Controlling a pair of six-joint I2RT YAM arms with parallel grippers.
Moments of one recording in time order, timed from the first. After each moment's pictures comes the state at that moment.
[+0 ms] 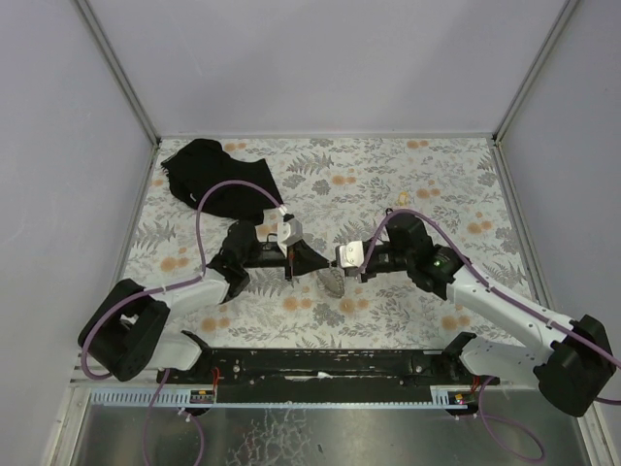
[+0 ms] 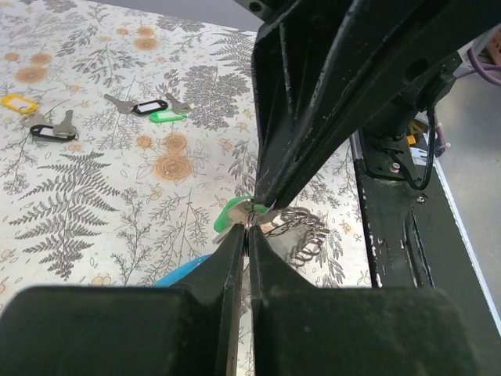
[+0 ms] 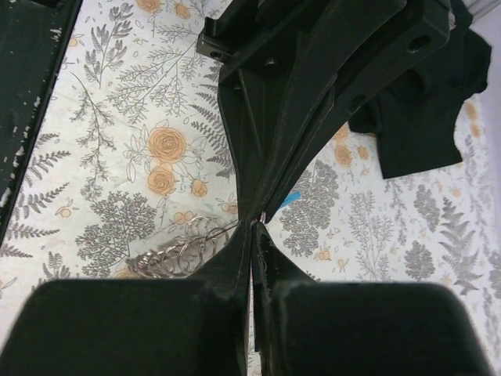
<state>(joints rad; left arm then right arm) -0.57 1.35 0.49 0.80 0.92 -0.09 0.72 1.12 0.79 -0.21 -0.68 -0.82</state>
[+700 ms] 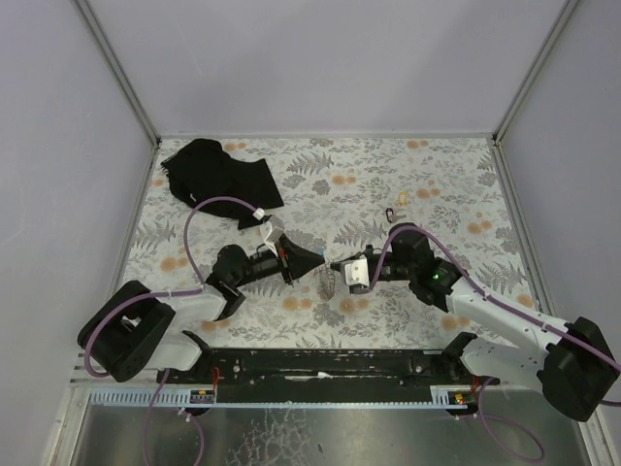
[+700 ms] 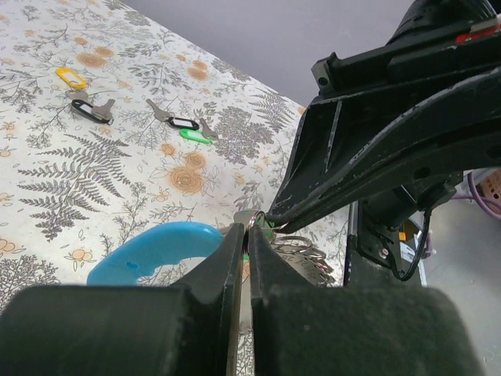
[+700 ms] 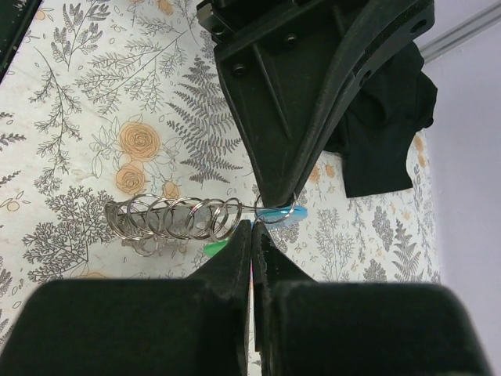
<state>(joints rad) -0.60 1.33 0.30 1.15 0.60 -0.47 0.73 1.06 0.61 0.05 -0.67 -0.93</state>
